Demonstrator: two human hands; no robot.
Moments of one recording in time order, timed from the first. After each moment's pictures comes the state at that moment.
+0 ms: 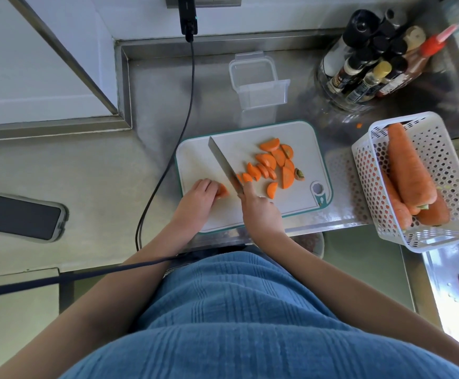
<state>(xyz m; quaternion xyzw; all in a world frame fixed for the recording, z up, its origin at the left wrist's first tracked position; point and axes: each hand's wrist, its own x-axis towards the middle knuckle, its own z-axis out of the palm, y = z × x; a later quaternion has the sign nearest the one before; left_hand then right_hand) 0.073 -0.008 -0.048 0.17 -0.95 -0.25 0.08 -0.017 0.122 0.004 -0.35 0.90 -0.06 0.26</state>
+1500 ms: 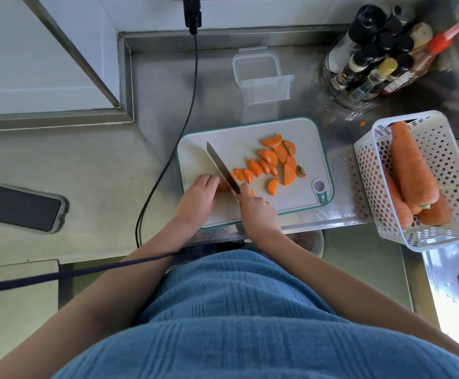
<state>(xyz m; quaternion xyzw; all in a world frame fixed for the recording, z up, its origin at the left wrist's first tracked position) 0.073 -0.002 -0.045 0.21 -0.94 -0.26 0.06 -0.012 0.123 -0.003 -0.37 0.89 -0.03 0.28</state>
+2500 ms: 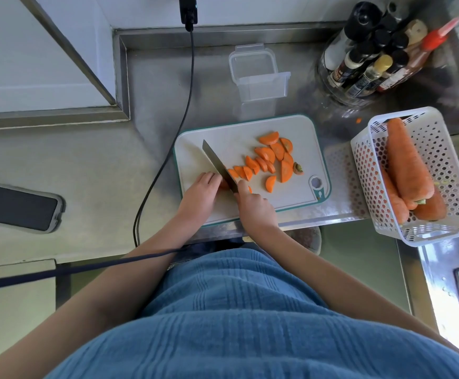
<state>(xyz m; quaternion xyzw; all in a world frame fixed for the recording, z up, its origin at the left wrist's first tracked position) 0.067 0.003 -0.048 0.21 -0.94 -0.25 0.05 -0.011 0.123 -0.009 -0.36 0.89 -0.01 0.27</state>
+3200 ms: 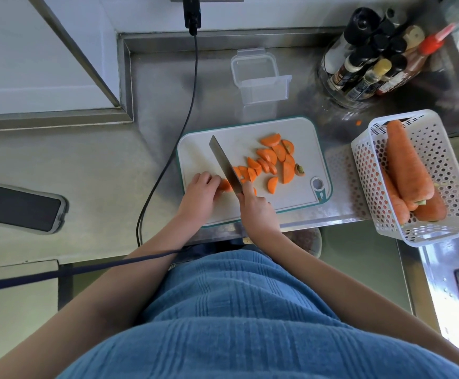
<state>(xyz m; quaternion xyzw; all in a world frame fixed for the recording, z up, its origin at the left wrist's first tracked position) 0.072 -0.001 -0.049 0.23 -0.94 -0.26 0.04 -0.004 0.125 0.003 -0.32 0.89 -0.12 0.29</state>
